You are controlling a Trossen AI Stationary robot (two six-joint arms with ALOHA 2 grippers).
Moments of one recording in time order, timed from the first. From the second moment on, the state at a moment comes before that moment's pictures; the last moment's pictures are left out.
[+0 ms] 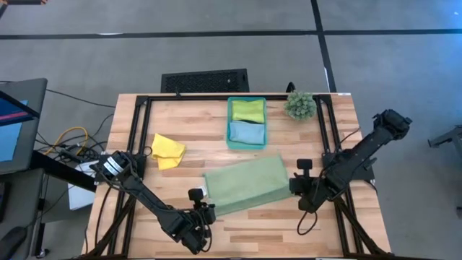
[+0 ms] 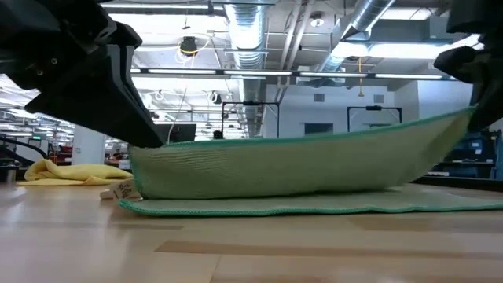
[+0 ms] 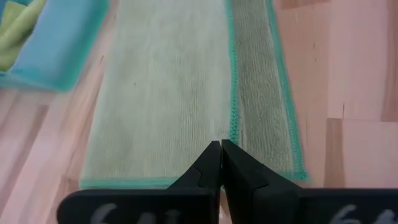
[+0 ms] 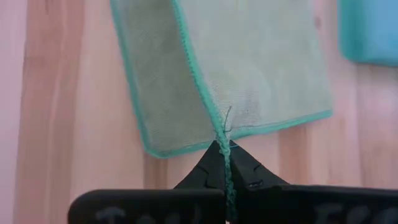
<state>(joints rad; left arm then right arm) -0.74 2.00 1.28 -0.63 -0.82 -0.74 0.74 1.29 0.76 -0.86 0.45 0.60</state>
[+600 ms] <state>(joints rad) -0.75 2.00 1.40 -0.93 -1.24 -0.65 0.70 1.54 0.76 -0.89 0.53 0.63</state>
